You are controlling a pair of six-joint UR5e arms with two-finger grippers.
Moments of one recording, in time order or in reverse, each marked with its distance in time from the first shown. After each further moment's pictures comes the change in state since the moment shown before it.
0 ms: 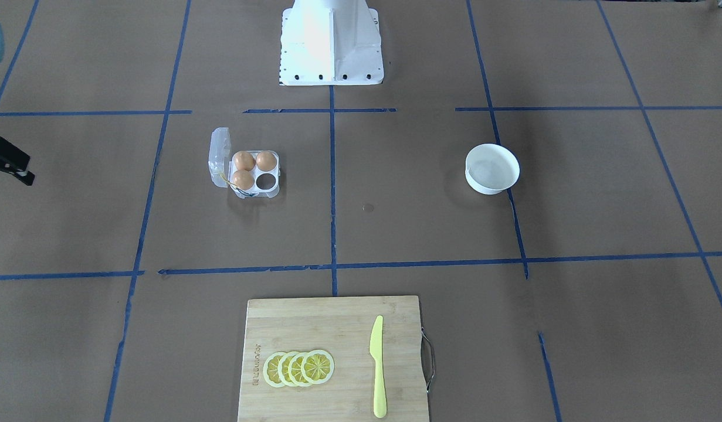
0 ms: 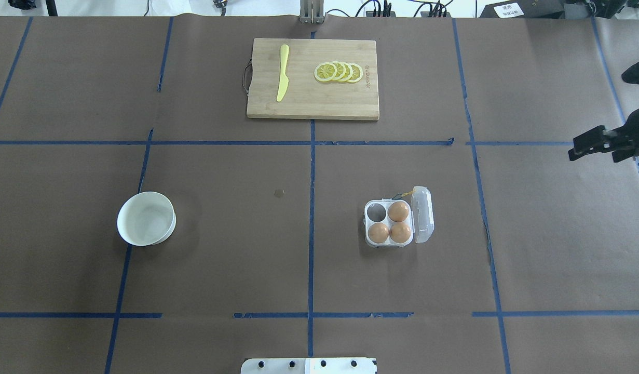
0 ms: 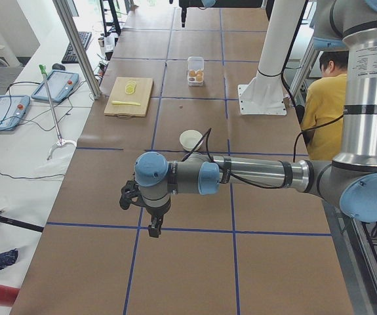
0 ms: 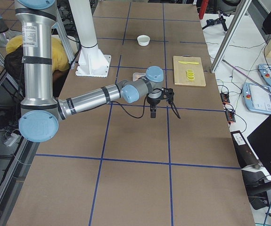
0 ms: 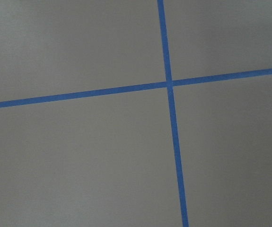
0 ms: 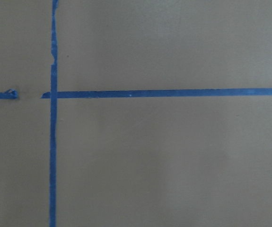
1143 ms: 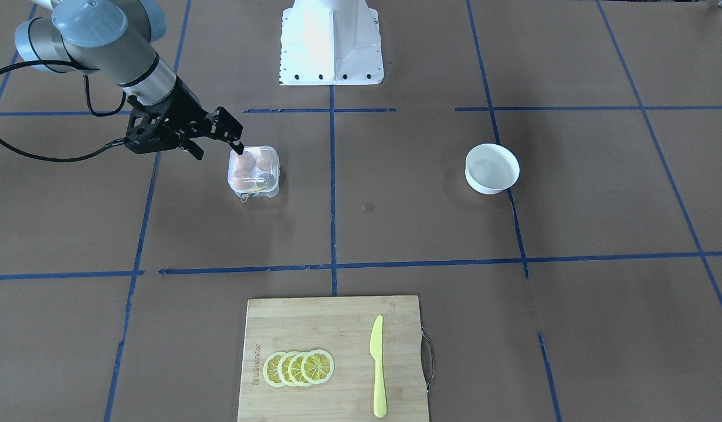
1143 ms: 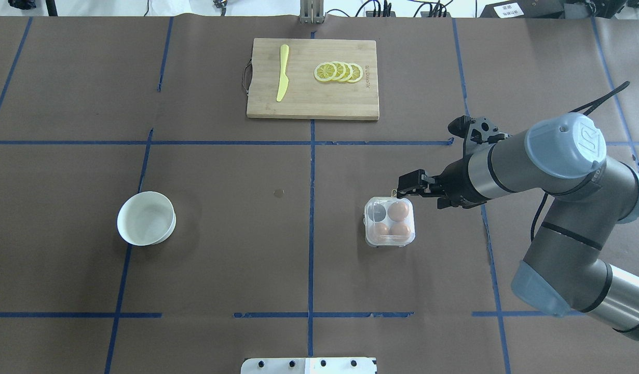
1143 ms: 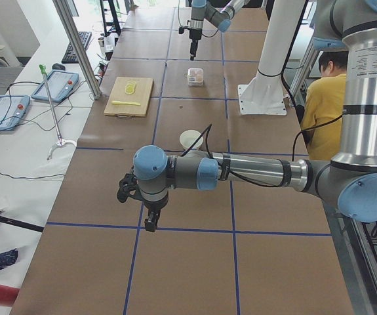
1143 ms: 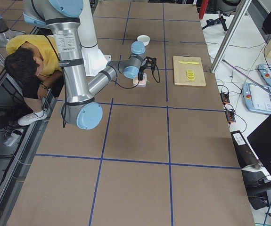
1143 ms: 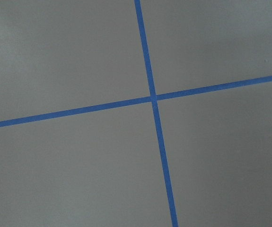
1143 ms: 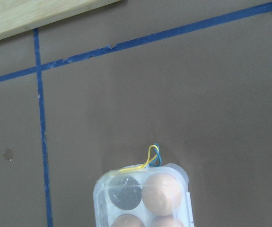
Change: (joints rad) left arm 0.001 -0.007 -0.018 -0.009 -0.005 0.004; right arm -0.418 0.248 0.022 0.205 -0.207 0.632
